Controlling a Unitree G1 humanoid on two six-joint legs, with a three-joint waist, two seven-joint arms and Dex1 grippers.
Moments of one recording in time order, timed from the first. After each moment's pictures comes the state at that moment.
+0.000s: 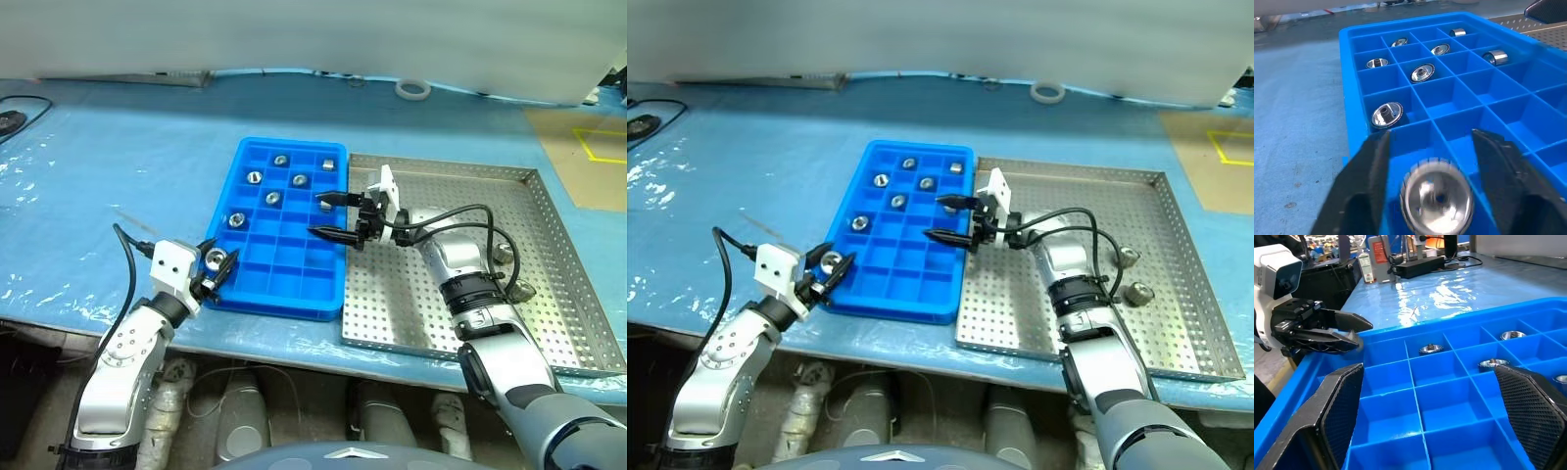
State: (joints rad) left arm 0.12 0.32 0.13 -0.44 -0.23 0.31 -0.46; right arm -0.71 -0.32 0.10 0.50 0.33 0.13 1.21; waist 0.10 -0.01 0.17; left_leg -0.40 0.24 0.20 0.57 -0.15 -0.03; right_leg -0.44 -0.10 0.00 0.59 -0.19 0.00
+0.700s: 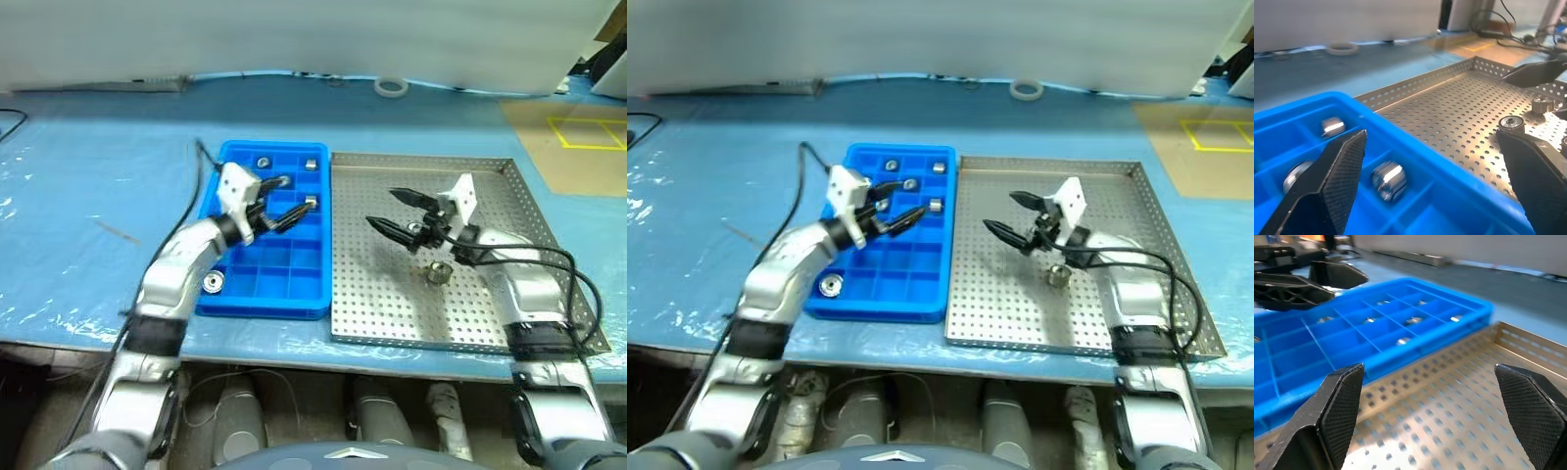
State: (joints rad) left arm -0.62 0.24 -0.08 0.22 -0.30 0.28 -0.72; right arm -0.33 -0.53 -0.14 0.02 0.37 0.28 0.91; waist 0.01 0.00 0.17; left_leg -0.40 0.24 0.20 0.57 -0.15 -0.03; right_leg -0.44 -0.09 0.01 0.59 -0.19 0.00
